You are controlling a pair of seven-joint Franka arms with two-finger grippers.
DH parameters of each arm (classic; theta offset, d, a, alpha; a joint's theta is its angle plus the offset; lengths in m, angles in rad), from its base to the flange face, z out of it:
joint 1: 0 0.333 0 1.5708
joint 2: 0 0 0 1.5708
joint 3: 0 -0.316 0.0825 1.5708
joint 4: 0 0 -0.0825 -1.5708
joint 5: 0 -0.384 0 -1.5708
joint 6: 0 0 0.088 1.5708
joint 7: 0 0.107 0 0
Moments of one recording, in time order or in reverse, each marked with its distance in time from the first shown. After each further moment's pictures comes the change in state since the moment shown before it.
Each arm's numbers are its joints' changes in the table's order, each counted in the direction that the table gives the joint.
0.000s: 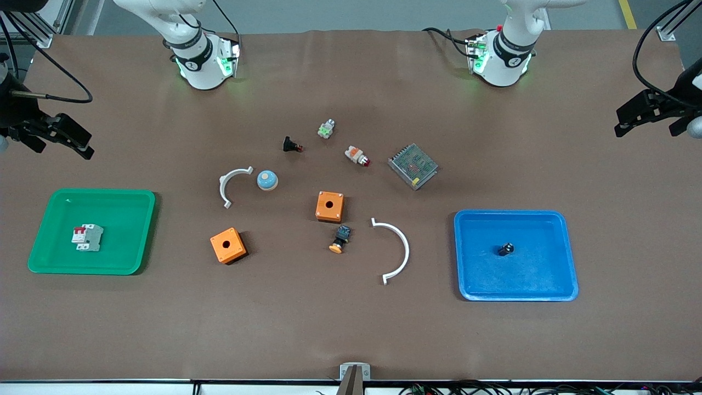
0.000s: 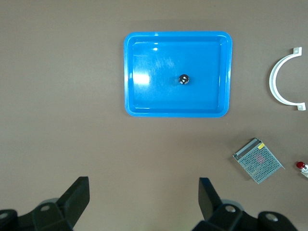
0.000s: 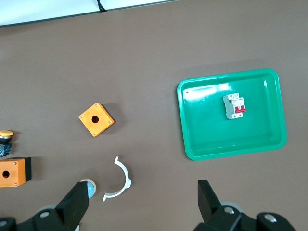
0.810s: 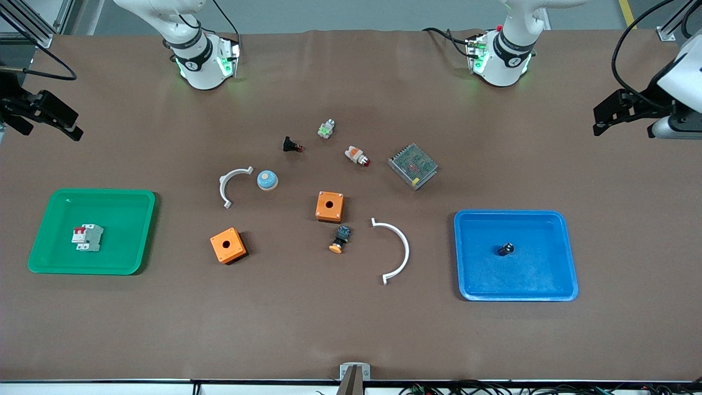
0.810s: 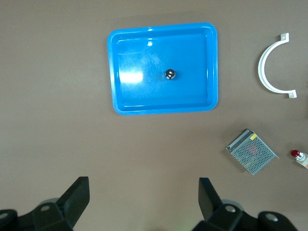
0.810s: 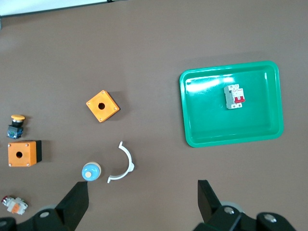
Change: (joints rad) left arm -0.013 -0.008 0.059 0.007 0.001 -0.008 0.000; right arm -0.007 0.000 0.001 -0.105 -0.032 -0.146 -0.043
